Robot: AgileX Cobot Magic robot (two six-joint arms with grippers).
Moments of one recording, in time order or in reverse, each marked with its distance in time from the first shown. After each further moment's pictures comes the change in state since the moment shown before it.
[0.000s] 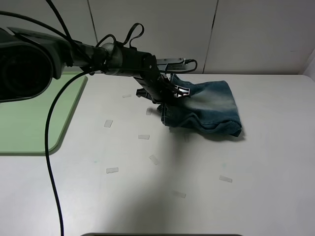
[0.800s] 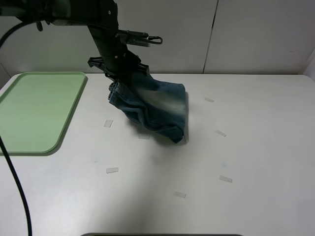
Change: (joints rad) left arm 0.180 -0.240 0.002 0.200 0.512 0.068; right arm 0.000 0.000 0.000 0.002 0.000 0.000
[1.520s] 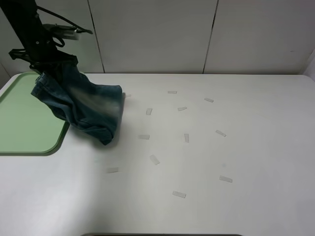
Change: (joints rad) left arm 0.375 -0.143 0.135 0.009 0.188 0.201; right arm 0.000 0.000 0.000 0.000 0.000 0.000
